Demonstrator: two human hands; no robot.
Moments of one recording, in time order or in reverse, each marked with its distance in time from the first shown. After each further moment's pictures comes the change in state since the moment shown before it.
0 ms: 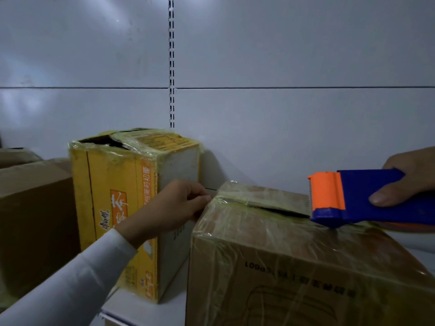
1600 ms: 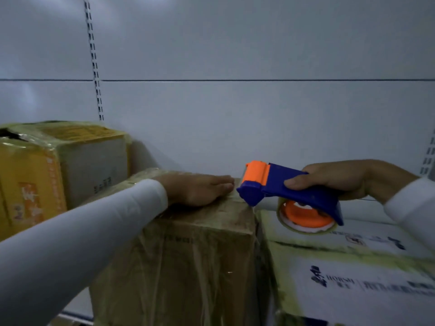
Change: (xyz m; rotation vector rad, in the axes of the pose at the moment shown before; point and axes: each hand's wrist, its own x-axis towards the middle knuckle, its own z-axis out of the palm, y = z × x) left_hand 0.053 0.150 0.143 0.475 -0.564 0.067; right_hand -0.077 0.092 0.042 0.500 0.047 -0.183
